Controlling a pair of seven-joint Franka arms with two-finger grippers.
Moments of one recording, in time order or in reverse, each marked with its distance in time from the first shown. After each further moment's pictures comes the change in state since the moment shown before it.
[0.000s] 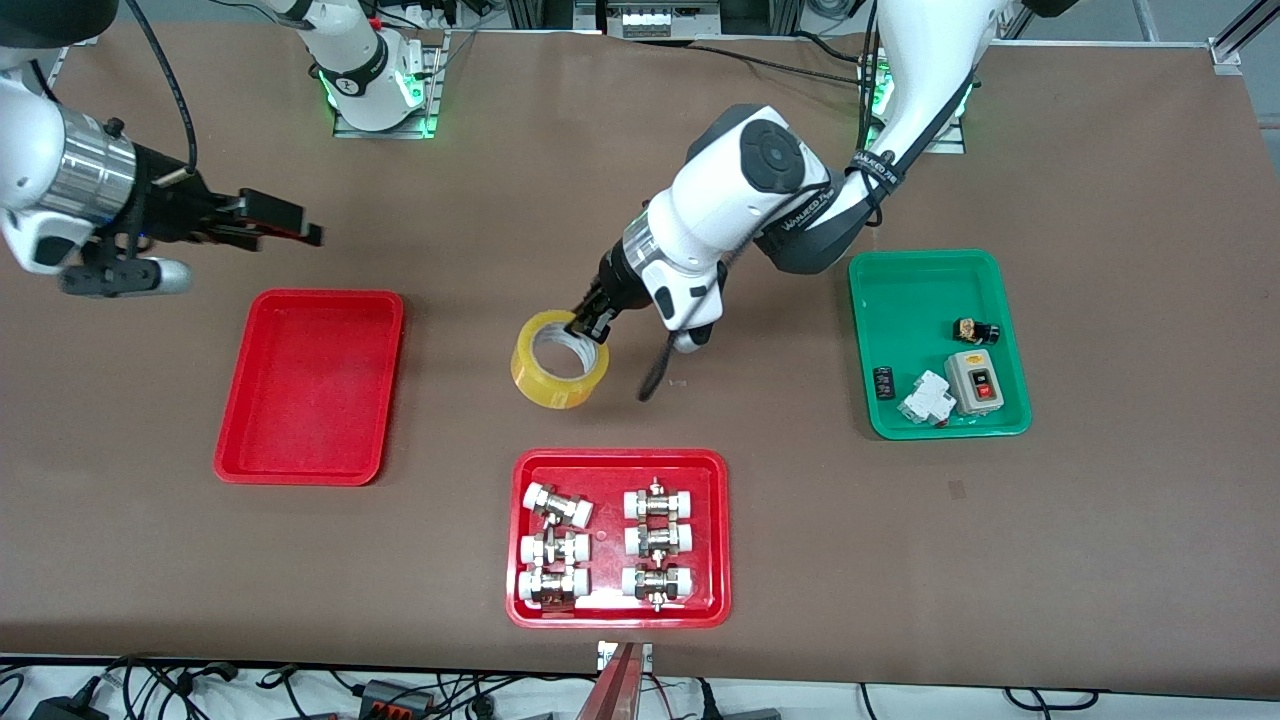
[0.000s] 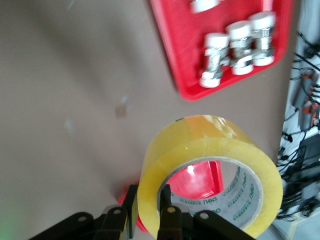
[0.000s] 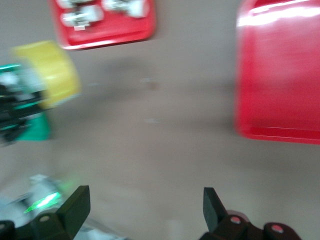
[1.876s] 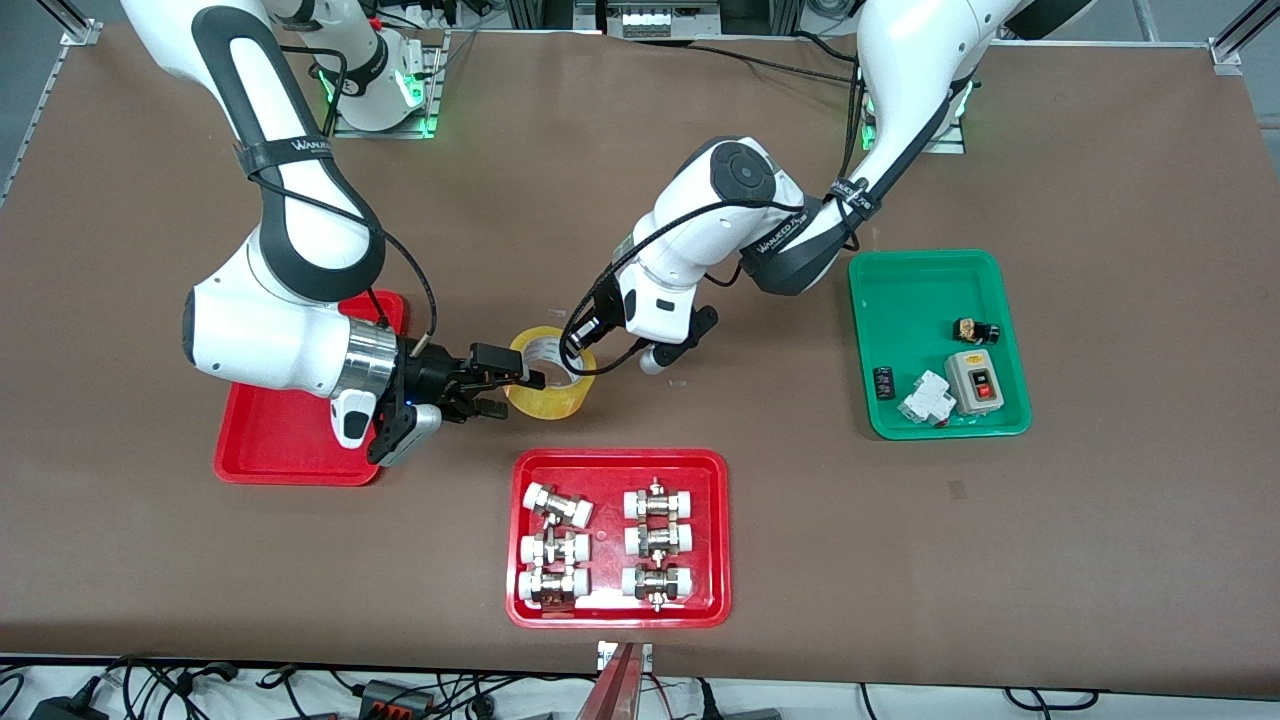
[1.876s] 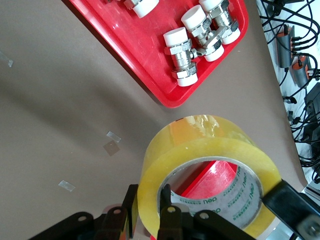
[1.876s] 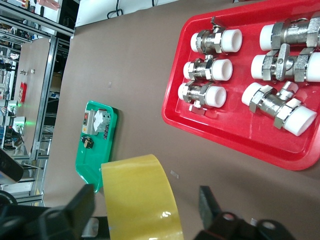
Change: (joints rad) left arm -0.023 0.062 0.009 -0.012 0.070 0.104 0.240; right arm 0.226 0.403 0.011 0.020 0.462 0.631 -0.587
